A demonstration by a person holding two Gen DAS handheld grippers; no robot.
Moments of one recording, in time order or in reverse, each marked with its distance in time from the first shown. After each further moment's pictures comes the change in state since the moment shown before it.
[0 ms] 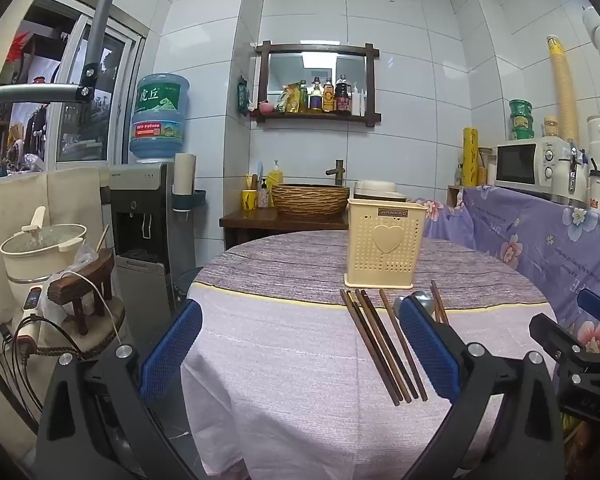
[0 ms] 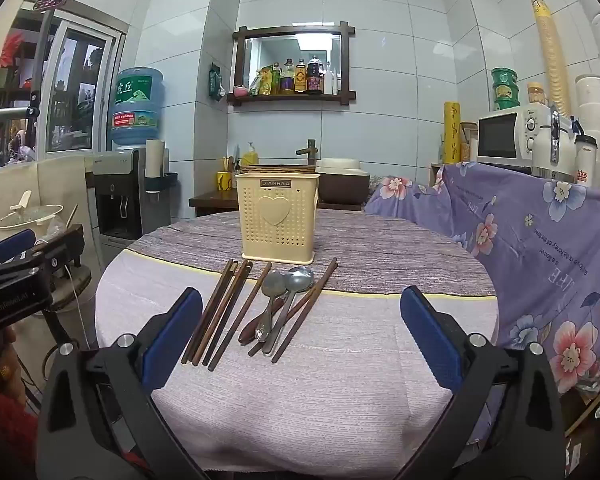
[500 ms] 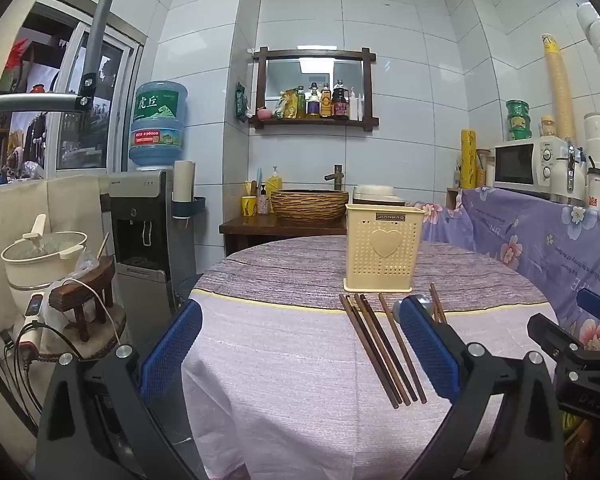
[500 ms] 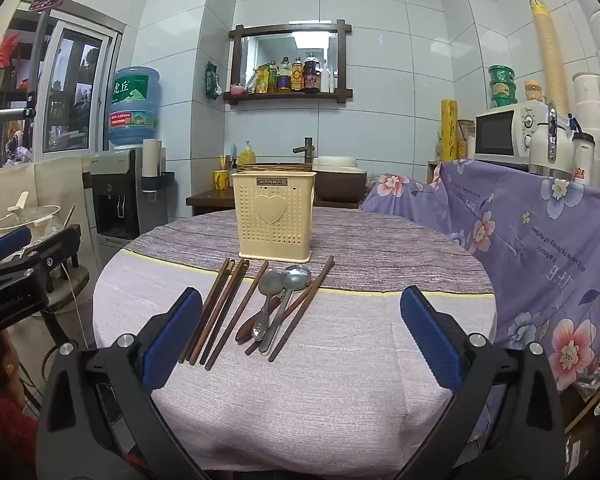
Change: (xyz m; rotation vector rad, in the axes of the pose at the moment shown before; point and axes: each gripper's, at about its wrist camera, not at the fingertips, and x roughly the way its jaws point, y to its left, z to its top) left arm -0.005 -0.001 0.001 0.000 -0.028 -0.010; right arm 0.003 -0.006 -0.002 0.015 0.009 -0.002
